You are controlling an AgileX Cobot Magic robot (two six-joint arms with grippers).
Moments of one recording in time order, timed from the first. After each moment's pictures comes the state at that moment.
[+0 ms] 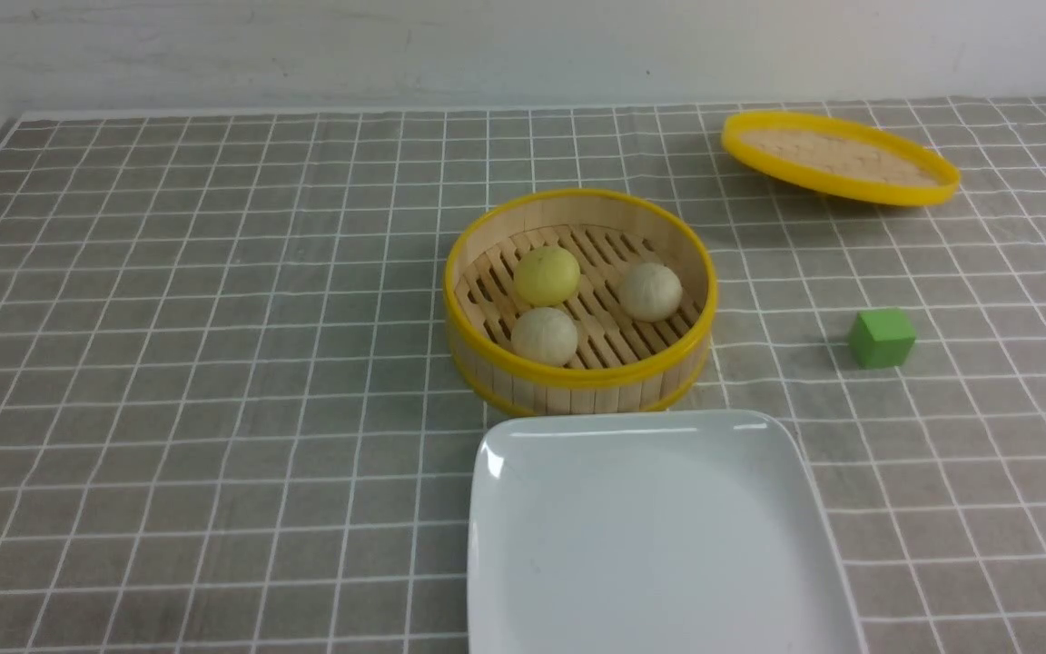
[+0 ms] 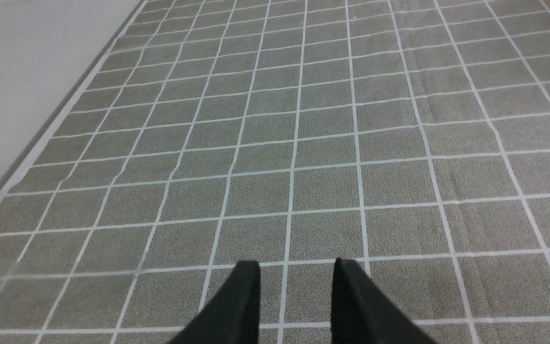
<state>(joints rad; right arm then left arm) 0.04 -0.01 0.02 -0.14 0.41 0.31 -0.03 -0.01 0.03 0.33 0.38 -0.15</state>
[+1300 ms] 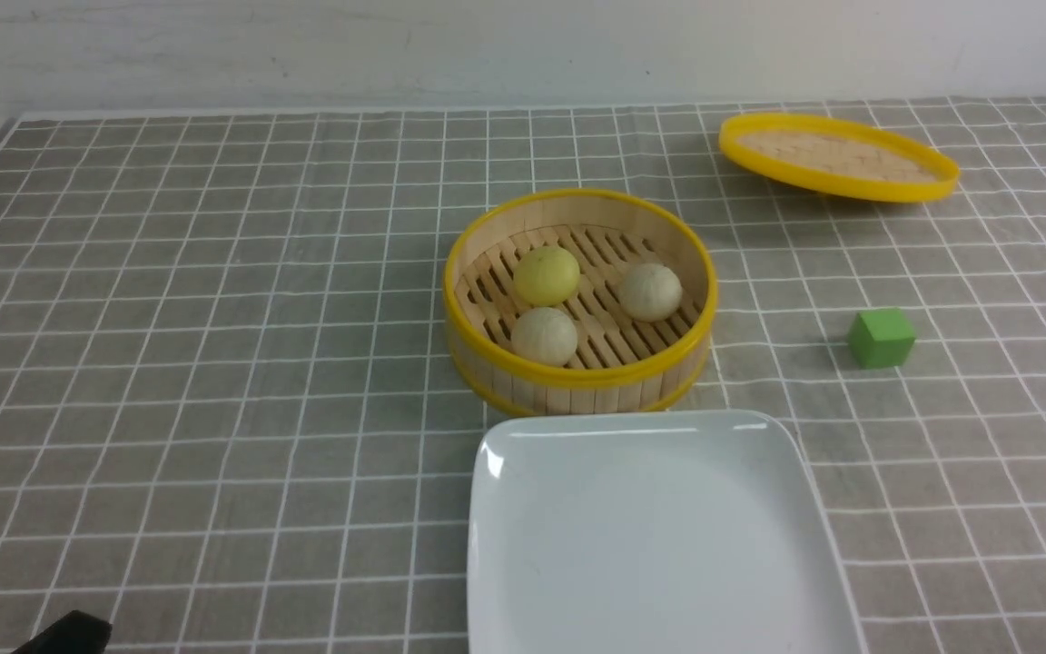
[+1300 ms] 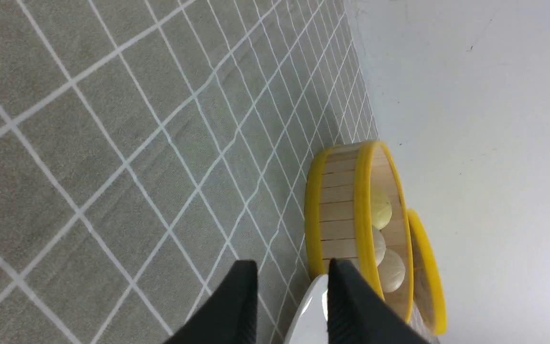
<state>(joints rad) 0.04 -0.01 0.03 0.35 0.37 0.60 -0.03 -0.01 0.03 -0.42 0.33 -0.82</state>
